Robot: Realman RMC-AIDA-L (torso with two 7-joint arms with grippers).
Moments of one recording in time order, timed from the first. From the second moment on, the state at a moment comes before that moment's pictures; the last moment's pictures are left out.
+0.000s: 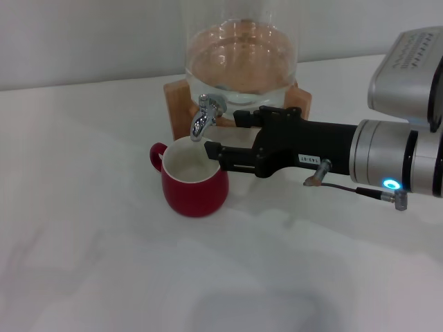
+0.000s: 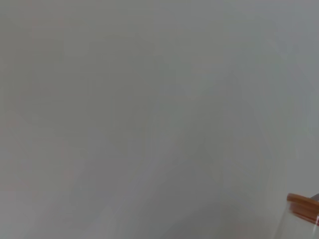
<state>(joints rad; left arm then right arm) -0.02 -2.10 0.27 0.80 -1.63 -1.81 1.64 0.04 2.01 -1.75 -1.62 1.44 0.76 -1.09</state>
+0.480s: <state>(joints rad) -0.02 -2.09 0.27 0.74 -1.65 -1.80 1.66 0.04 2.01 -1.75 -1.62 1.44 0.75 -1.09</state>
